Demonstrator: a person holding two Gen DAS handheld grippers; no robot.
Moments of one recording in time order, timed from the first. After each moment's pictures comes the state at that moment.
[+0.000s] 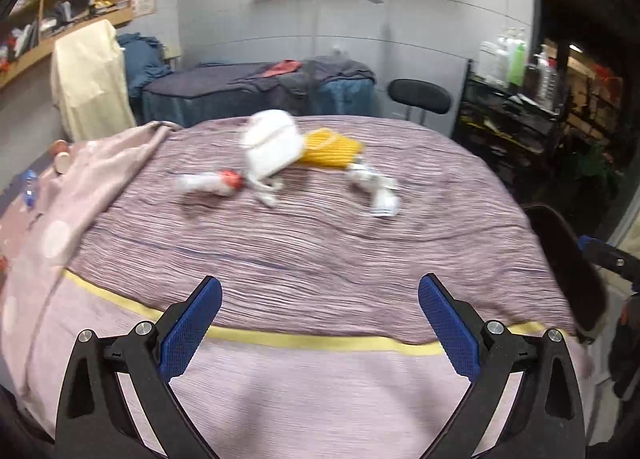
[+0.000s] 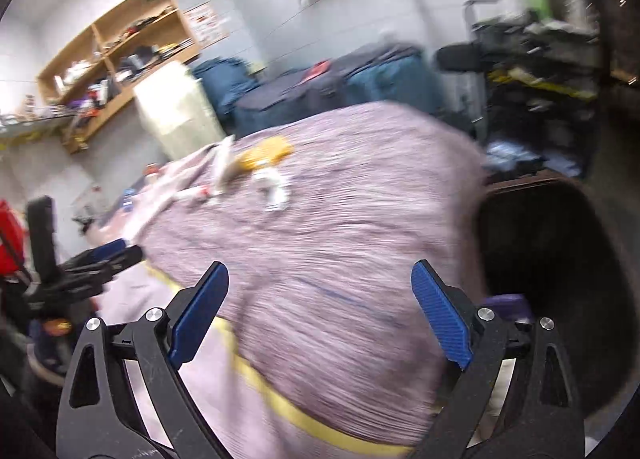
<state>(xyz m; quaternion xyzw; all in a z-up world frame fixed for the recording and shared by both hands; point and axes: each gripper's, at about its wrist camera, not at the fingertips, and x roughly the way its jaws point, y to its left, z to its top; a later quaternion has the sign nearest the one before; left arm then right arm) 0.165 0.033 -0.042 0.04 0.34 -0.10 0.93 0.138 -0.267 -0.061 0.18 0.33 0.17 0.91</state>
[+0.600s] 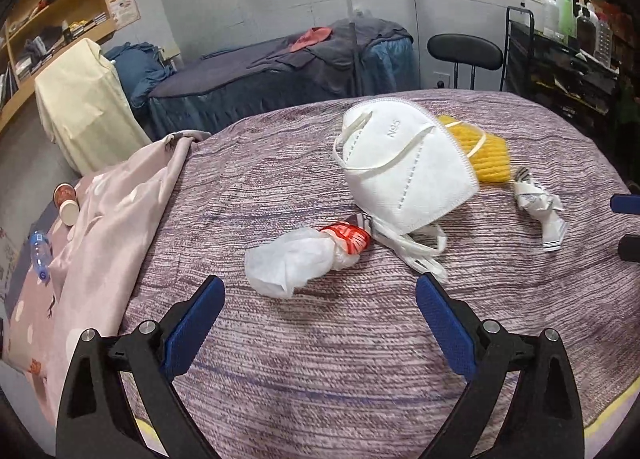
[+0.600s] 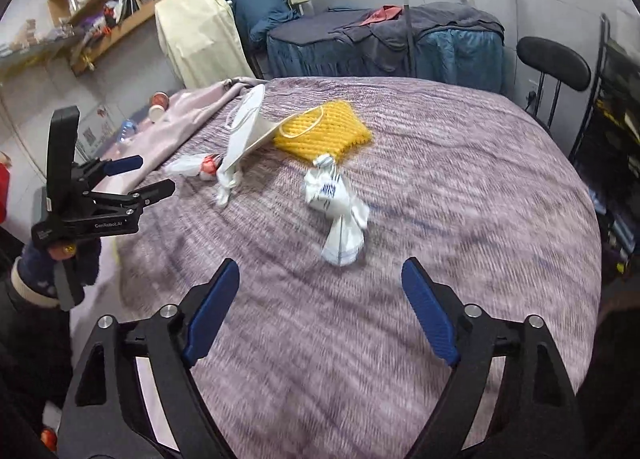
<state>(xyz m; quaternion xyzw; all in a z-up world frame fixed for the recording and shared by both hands) 0.335 0.090 -0.065 0.15 0.39 -0.08 0.91 0.316 -0.140 -0.069 0.04 0.42 0.19 0.89</state>
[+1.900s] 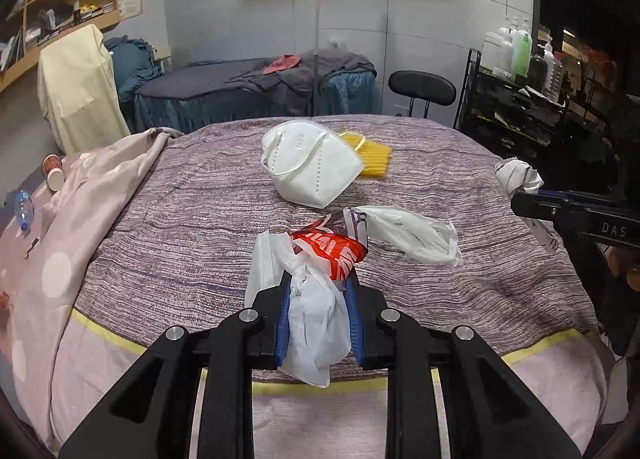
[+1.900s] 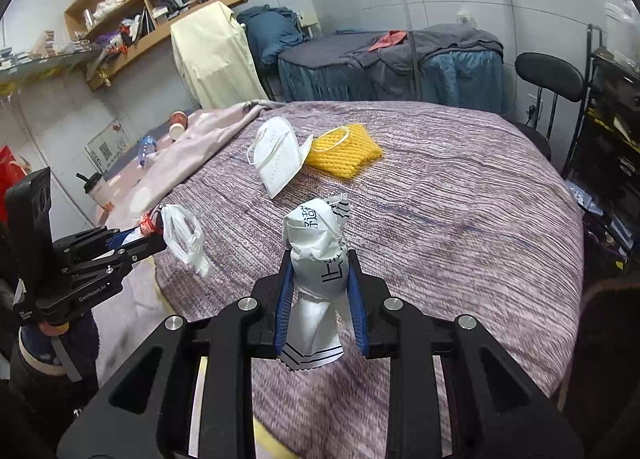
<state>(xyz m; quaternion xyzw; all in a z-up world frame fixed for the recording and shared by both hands) 0.192 0.048 -0.031 0.06 0.34 -0.13 0.93 0.237 -0.169 -0.035 0.09 0.36 0.20 0.91</state>
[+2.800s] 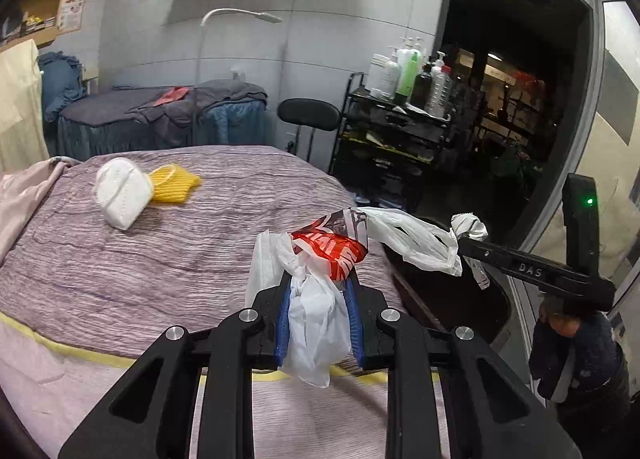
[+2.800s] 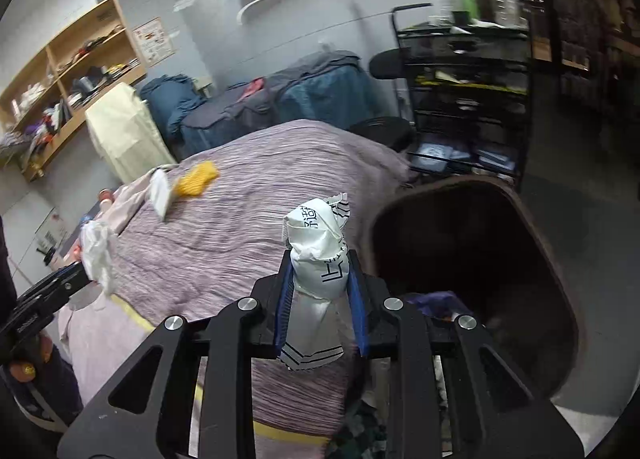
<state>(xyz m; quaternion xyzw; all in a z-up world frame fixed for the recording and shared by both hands) 0.131 -0.099 -0.023 0.01 0.30 -0.28 0.91 0.095 -0.366 -0.061 0.18 0.32 0.00 0.93</state>
